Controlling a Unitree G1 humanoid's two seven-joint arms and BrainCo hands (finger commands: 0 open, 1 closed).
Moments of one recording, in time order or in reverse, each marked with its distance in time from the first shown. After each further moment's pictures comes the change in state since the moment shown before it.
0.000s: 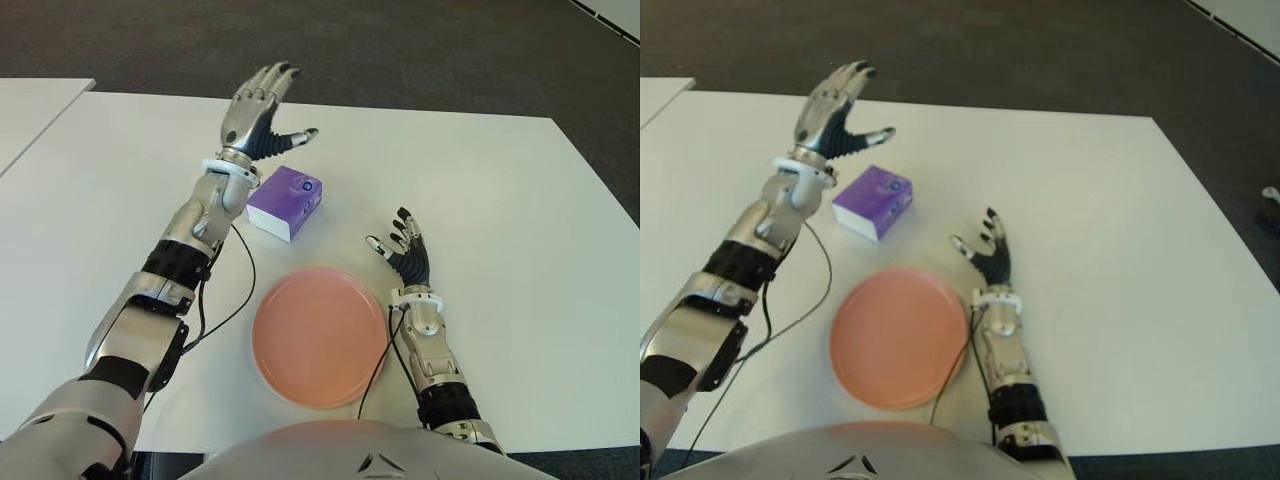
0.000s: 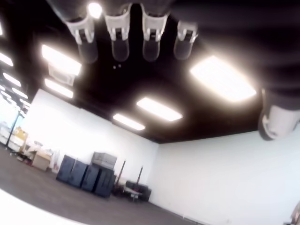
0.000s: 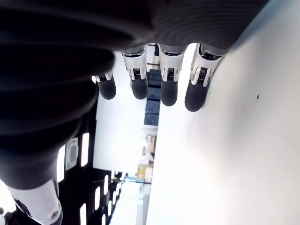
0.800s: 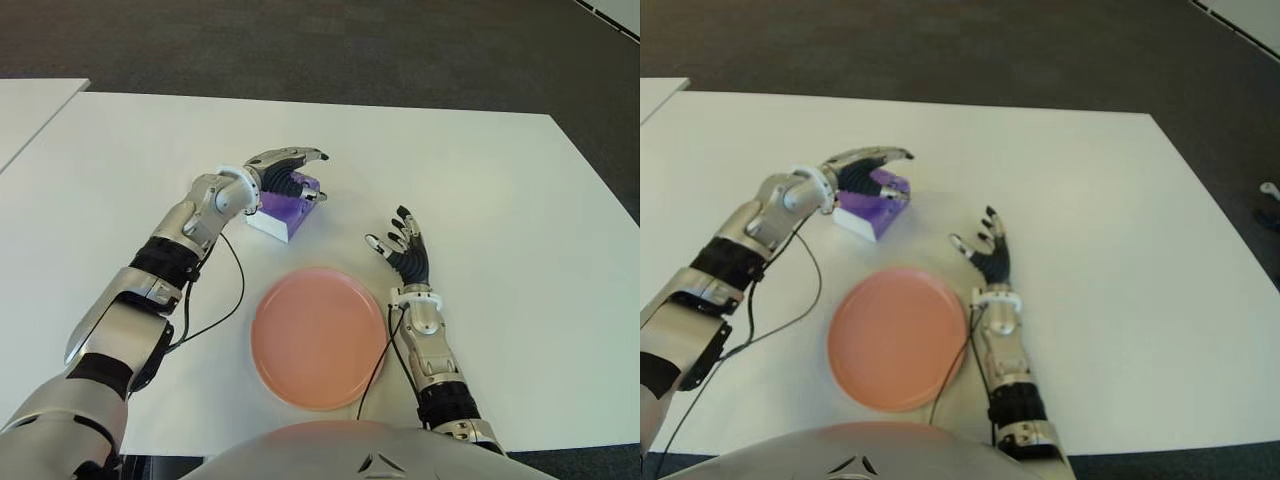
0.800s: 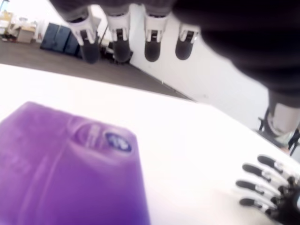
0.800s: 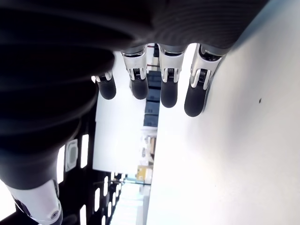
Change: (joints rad) left arm 0.003 0.097 -0.104 -0.037 -0.183 -0.035 -0.687; right arm -0.002 0.001 -0.001 -0.006 0.000 0.003 0.000
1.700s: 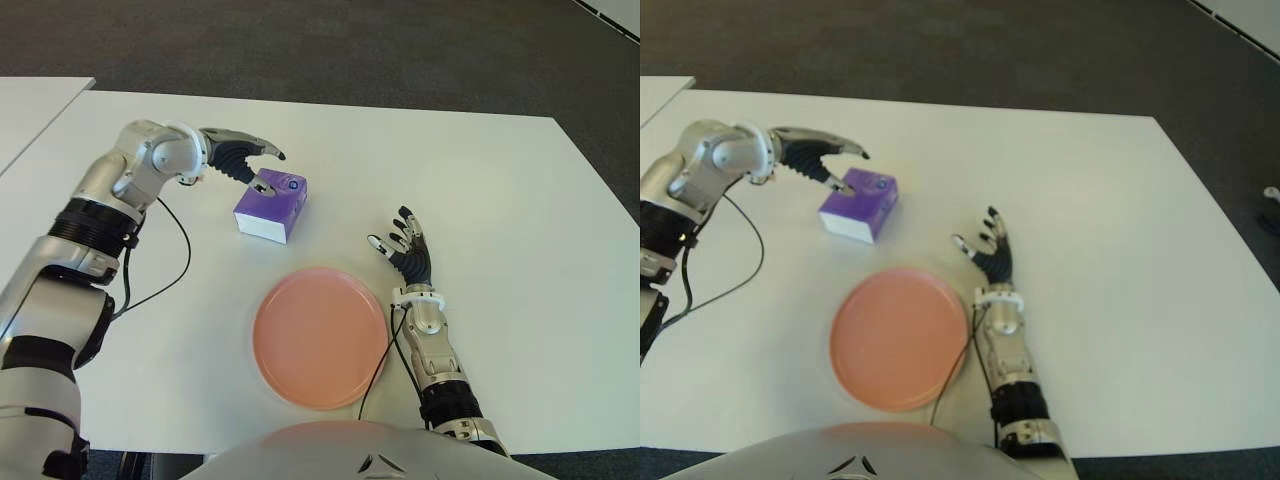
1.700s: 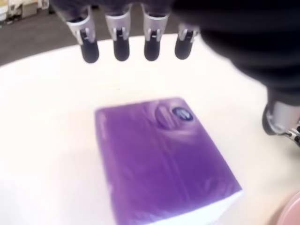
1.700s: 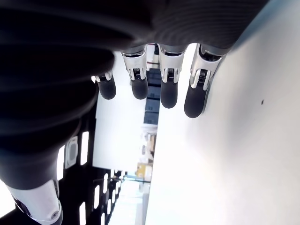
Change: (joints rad) left arm -0.144 0.276 0.001 -0.014 -0.017 -0.119 -0.342; right arm -0.004 -0.012 -0.003 0.017 0.013 -0.004 0.009
